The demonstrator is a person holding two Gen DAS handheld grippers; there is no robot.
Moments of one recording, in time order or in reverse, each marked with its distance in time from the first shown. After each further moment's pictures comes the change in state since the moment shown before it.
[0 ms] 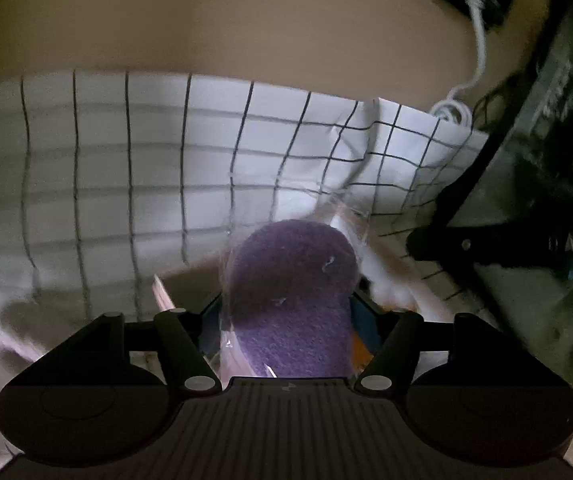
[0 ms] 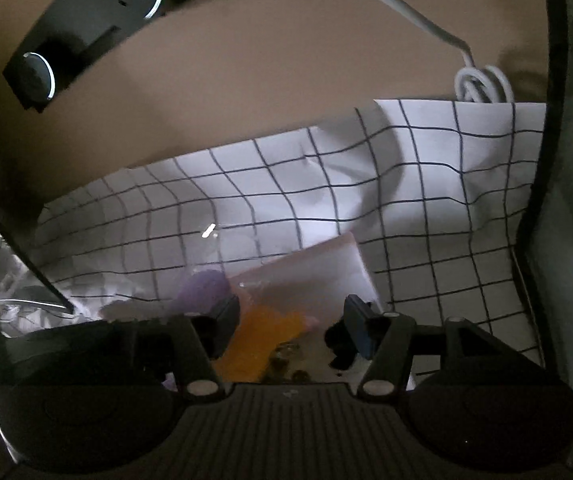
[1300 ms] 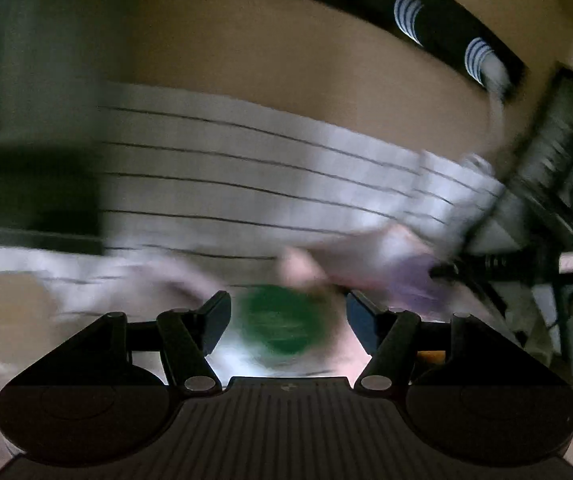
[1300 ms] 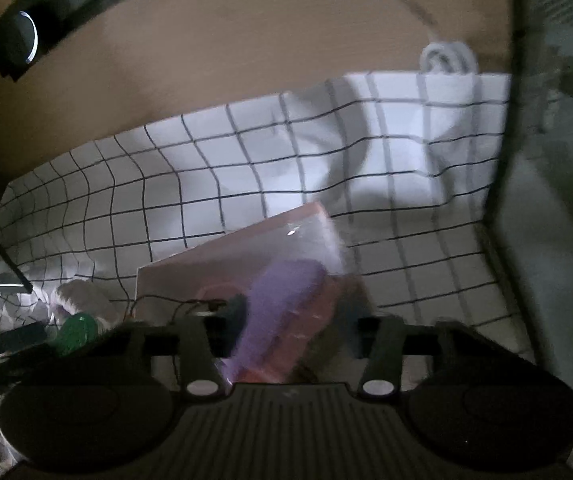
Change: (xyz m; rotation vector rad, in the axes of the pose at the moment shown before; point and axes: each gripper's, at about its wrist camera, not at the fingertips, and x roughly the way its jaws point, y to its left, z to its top) left arm -0.123 0.096 -0.080 -0.179 -0.163 0.066; right arm 0.012 0.011 -0.028 -0.006 -0.014 -0.134
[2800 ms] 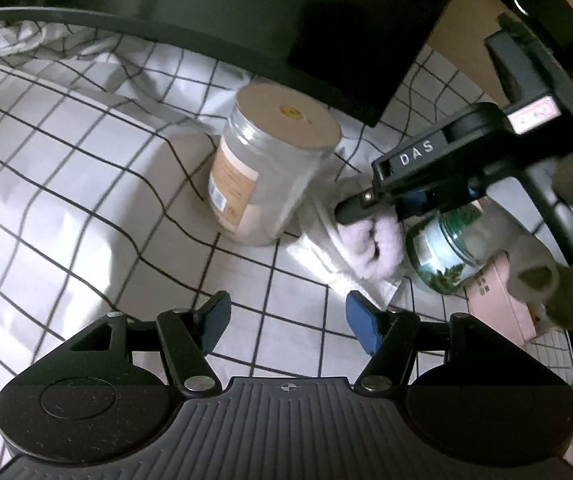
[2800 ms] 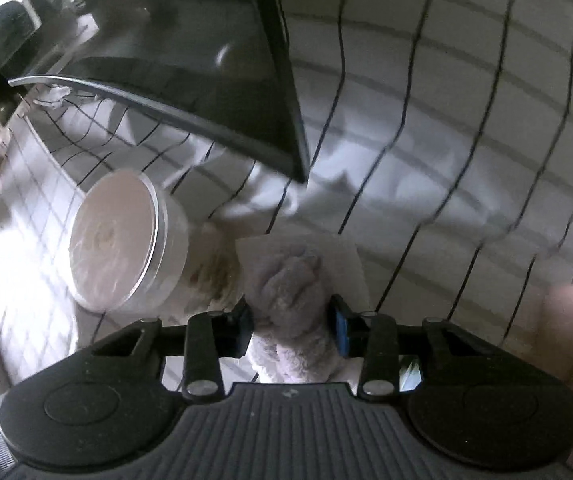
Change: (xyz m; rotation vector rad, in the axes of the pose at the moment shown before) left arm -0.039 0.103 -0.093 -0.332 0.112 0.189; right arm 0.130 0.292 -0.034 -0.453 0.571 0.262
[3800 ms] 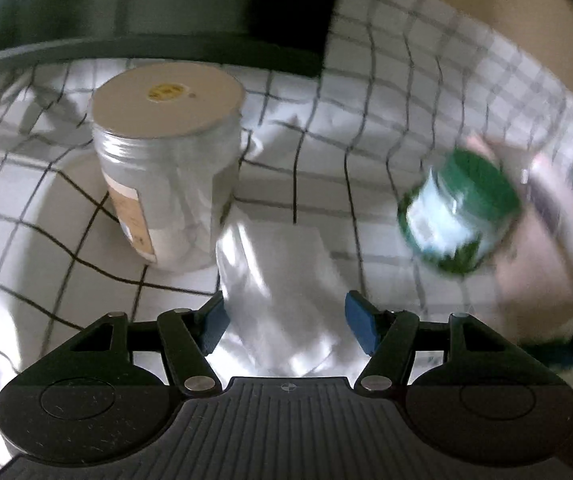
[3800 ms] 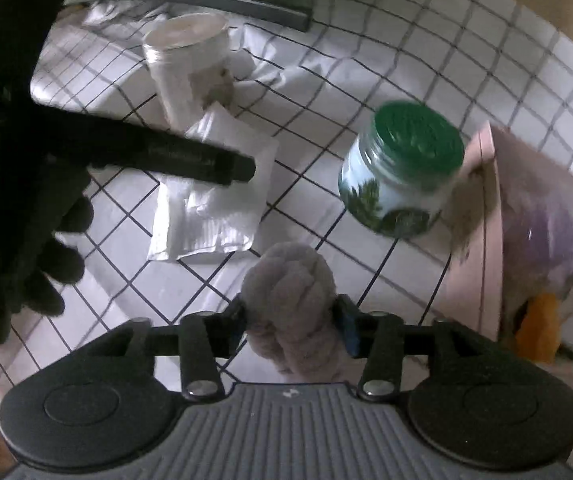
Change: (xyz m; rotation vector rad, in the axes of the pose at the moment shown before) left arm 0.062 -0.052 0.007 0.258 0.072 0.082; right arm -0.054 0.017 -0.177 -0.175 -0.182 -0.222
